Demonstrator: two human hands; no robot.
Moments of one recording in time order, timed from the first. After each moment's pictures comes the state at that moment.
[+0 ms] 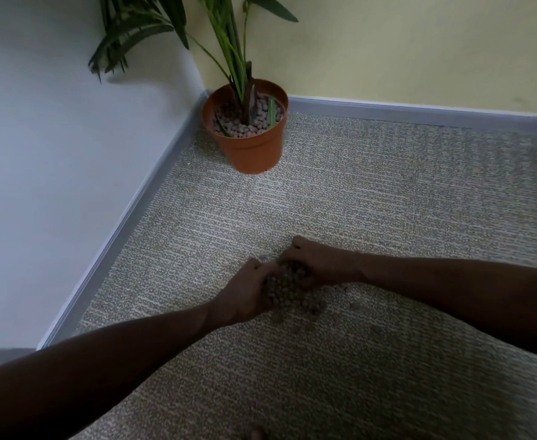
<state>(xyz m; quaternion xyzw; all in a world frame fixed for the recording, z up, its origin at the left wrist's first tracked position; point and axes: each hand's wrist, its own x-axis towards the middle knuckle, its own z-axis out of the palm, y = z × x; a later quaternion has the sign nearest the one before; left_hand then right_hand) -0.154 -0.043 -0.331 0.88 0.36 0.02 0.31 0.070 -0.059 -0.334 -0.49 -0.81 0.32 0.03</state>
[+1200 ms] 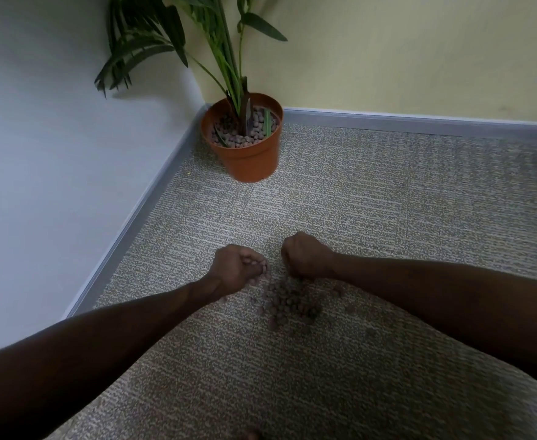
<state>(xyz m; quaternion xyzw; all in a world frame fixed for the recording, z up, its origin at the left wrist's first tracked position) -0.145 -0.013 -0.306 0.69 0.52 0.14 0.49 0.042 -0.043 -0.304 -0.65 -0.72 0.25 -0.01</state>
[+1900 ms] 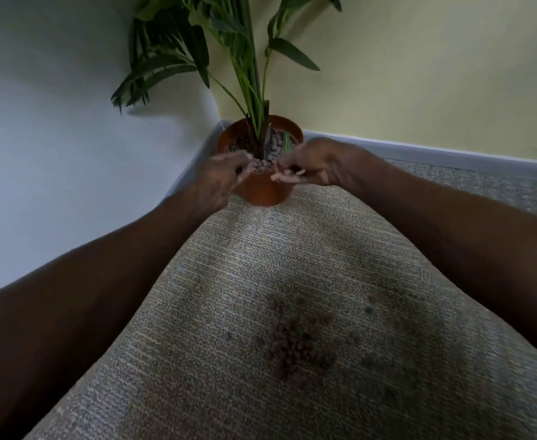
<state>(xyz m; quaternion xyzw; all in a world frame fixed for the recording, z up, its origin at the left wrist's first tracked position) -0.092 0.149 -0.195 0.42 0.52 0.41 0.61 0.089 0.122 -0.180 -0.60 -0.33 0.64 0.35</state>
